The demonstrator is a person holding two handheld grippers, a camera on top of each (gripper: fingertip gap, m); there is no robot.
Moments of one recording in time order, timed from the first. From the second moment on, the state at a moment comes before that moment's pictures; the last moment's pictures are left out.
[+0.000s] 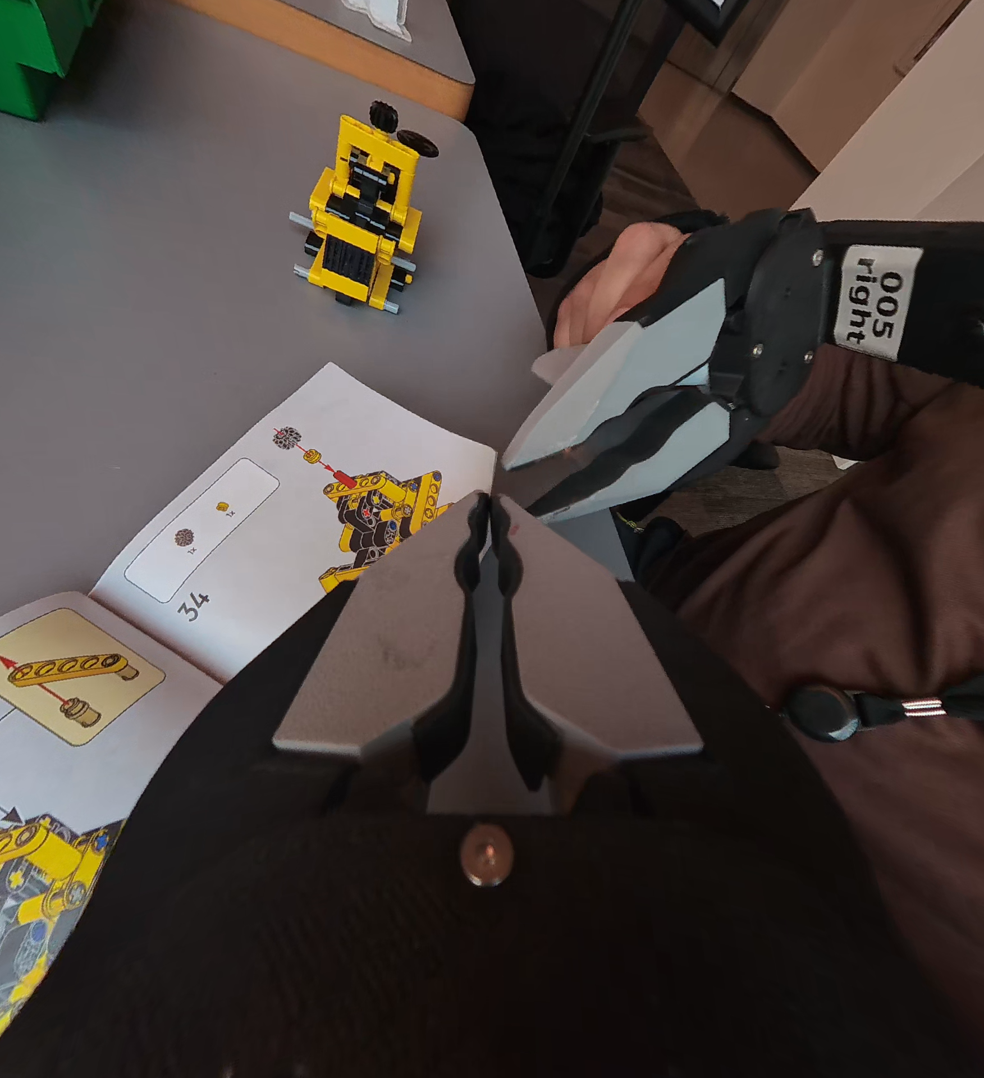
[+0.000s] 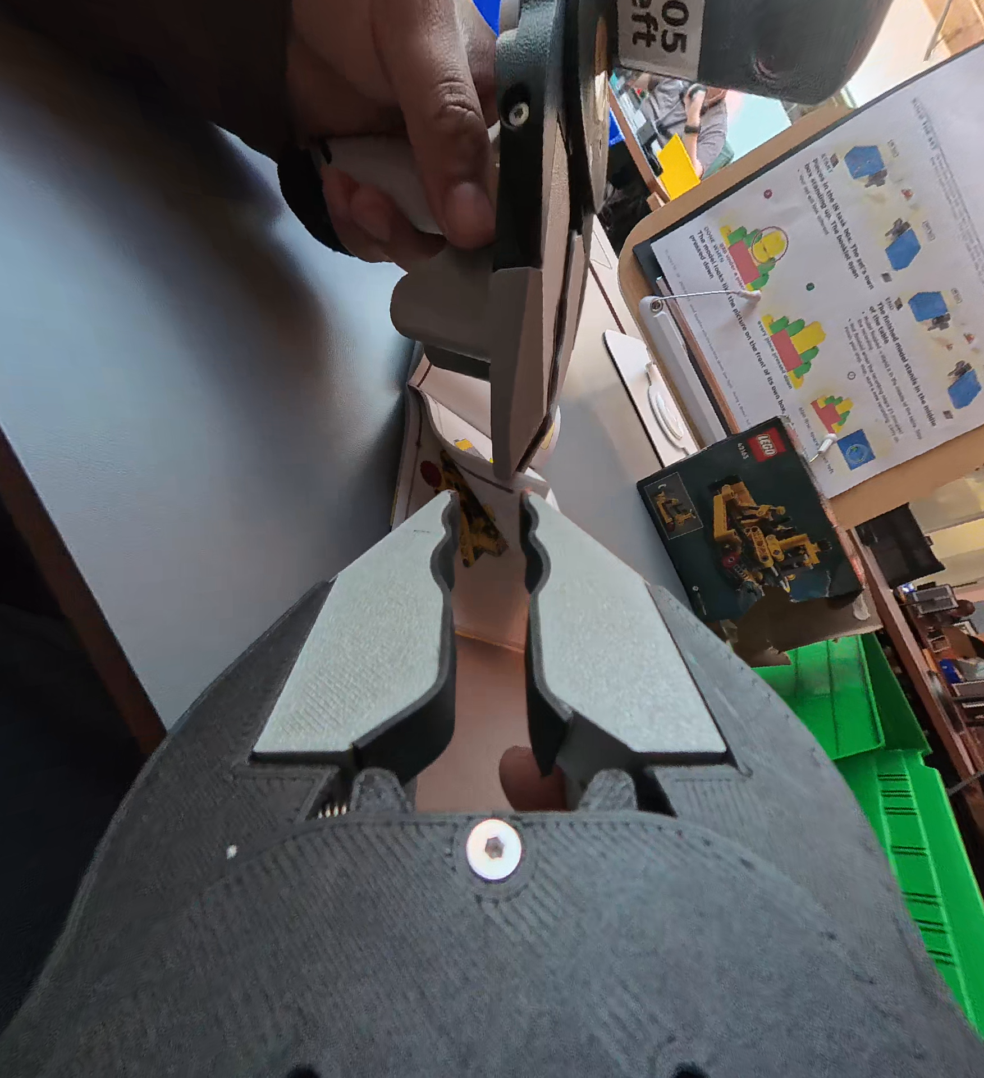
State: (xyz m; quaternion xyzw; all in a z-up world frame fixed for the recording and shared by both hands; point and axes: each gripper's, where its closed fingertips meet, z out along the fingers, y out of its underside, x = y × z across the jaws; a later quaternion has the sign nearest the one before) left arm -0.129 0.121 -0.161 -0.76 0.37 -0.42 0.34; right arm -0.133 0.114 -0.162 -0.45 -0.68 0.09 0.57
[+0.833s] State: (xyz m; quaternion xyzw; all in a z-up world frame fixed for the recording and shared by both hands) left arm -0.133 0.125 -0.160 -0.76 0.35 -0.43 0.34; right arm -0.141 0.120 -0.172 -0.43 -0.69 0.04 0.58
